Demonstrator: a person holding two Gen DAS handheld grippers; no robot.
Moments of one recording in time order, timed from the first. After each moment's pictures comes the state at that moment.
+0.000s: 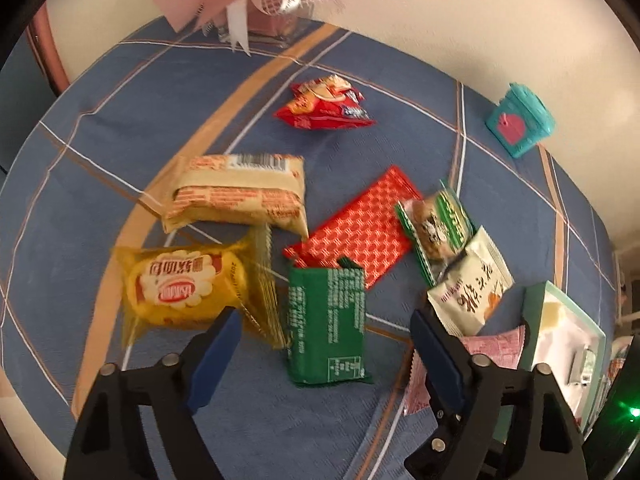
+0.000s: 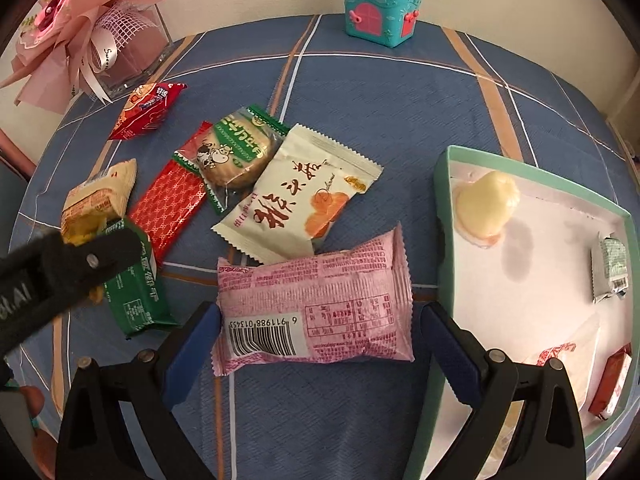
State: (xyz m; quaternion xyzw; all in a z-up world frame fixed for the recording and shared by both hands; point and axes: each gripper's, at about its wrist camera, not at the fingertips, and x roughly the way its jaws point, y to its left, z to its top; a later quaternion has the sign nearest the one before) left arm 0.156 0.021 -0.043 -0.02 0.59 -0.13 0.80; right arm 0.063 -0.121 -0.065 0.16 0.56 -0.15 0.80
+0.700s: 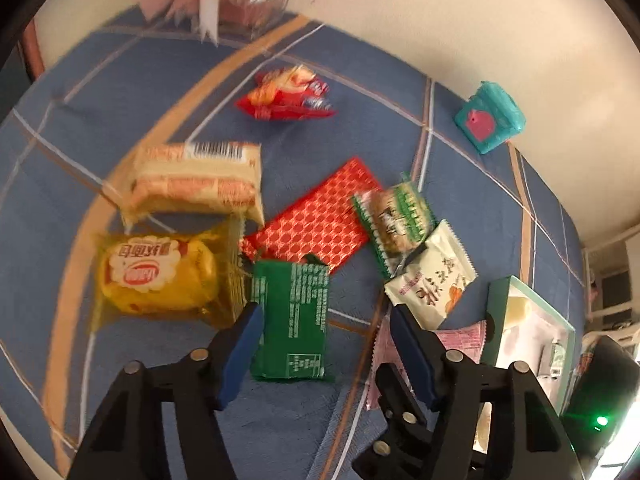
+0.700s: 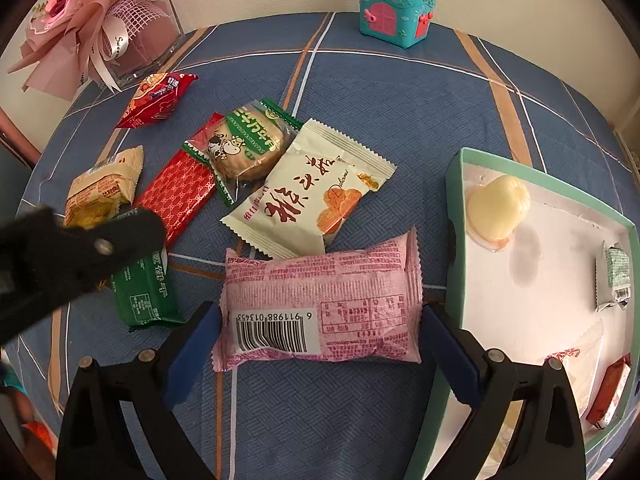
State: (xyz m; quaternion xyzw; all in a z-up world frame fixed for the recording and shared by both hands) left arm 0.161 0.013 -0.045 -0.06 0.60 -0.17 0.78; right arm 0.066 -0.109 -0.070 0.15 0.57 -0.13 0.80
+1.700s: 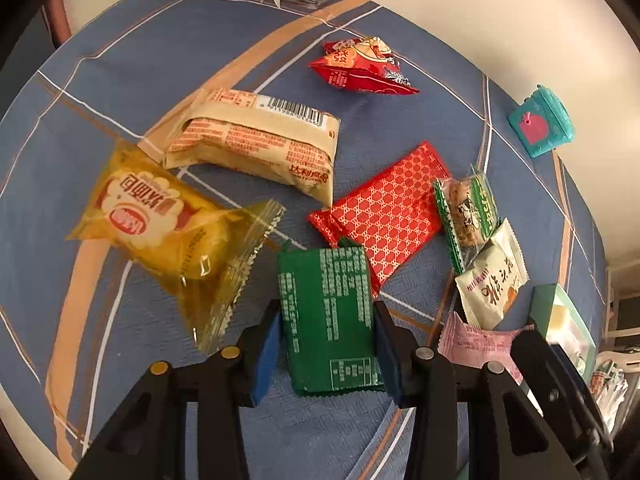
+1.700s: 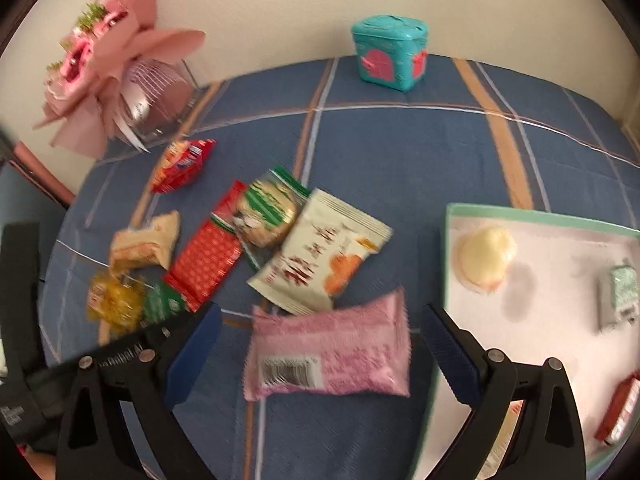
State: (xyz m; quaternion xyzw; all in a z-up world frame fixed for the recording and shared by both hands) left arm 0.167 0.046 -0.069 -0.07 0.63 -0.12 0.77; right arm 0.067 -0.149 -0.032 0.21 0.50 -0.10 0.84
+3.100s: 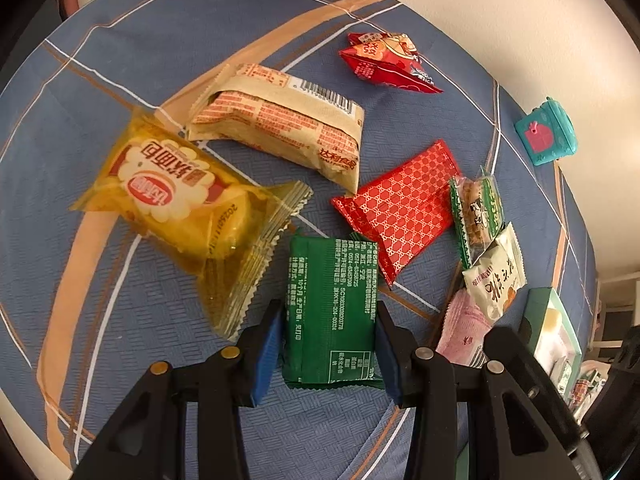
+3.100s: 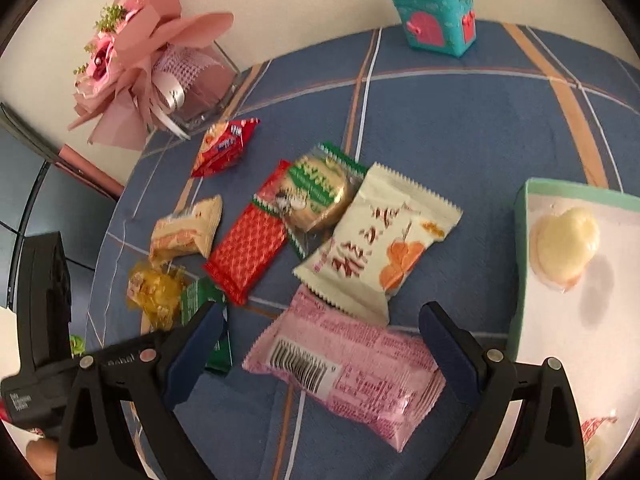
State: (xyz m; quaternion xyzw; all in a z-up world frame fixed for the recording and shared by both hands) left arm 0.155 0.082 -0.073 -0.11 0.65 -0.11 0.75; right arm 0.071 -0.143 -0.059 0.27 0.51 0.00 0.82
